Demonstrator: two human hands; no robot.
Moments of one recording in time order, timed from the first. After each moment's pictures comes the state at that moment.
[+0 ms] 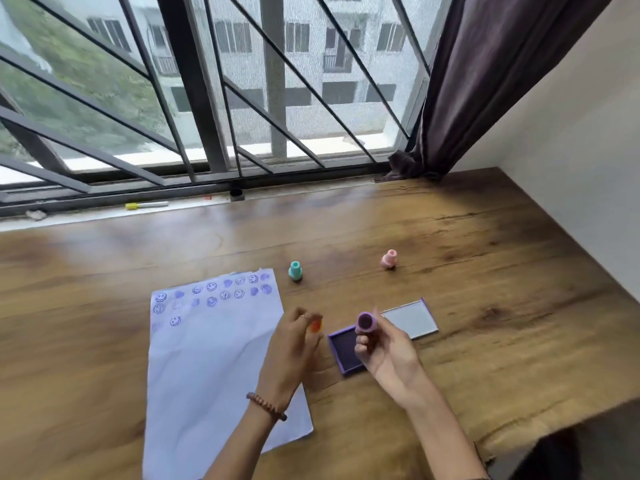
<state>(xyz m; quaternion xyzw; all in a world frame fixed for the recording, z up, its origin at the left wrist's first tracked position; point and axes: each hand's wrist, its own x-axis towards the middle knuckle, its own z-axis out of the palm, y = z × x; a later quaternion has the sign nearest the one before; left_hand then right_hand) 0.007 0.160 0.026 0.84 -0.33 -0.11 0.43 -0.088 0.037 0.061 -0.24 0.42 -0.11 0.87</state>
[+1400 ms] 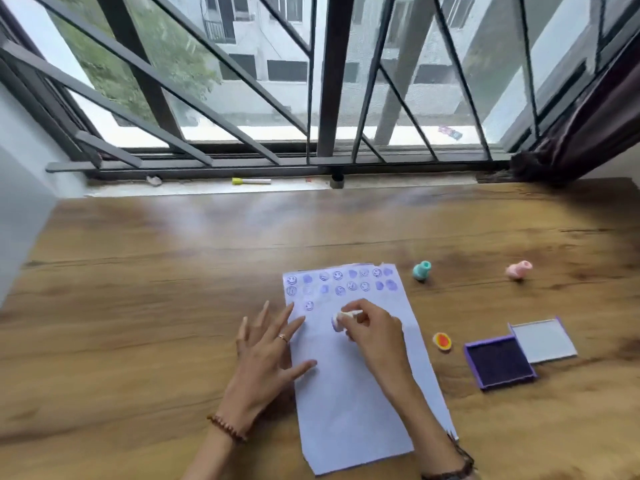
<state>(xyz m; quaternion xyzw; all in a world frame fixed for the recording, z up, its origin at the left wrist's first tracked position) 0.107 0.382 -0.011 0.91 -0.33 -0.07 0.26 0.048 0.210 0.059 -0.80 0.35 -0.01 0.48</state>
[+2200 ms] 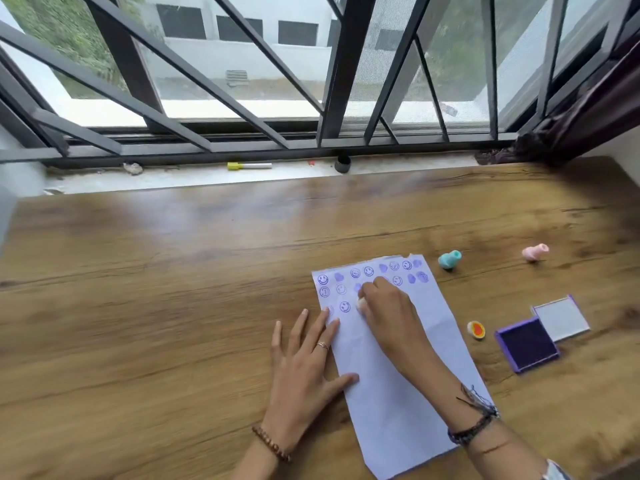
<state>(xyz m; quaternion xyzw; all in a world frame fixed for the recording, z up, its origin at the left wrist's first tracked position) 0.121 0.394 -0.011 0.89 -0.38 -0.12 0.23 0.100 0.235 0.041 -0.96 0.24 0.02 0.14</state>
